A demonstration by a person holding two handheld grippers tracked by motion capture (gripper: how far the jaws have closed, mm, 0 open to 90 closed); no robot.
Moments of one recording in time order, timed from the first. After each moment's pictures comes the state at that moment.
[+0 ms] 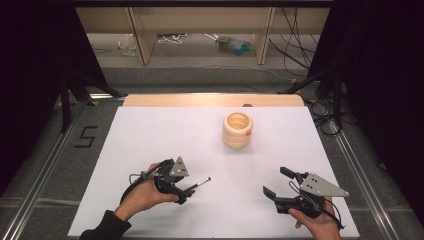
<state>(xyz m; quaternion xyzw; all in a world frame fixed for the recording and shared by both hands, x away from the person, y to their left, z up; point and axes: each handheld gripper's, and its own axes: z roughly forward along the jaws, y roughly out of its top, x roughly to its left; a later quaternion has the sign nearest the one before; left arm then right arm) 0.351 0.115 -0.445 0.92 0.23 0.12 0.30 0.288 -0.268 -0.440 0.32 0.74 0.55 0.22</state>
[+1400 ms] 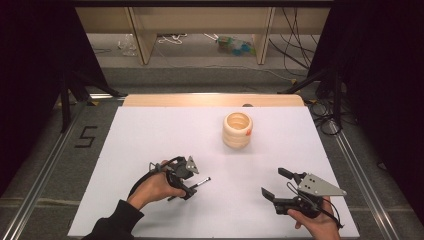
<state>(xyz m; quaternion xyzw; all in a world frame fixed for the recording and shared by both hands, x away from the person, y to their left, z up) 0.374 0.094 -0.456 0.95 0.22 0.08 0.21 0.288 -0.266 -0.441 0.31 0.75 0.55 0.21</state>
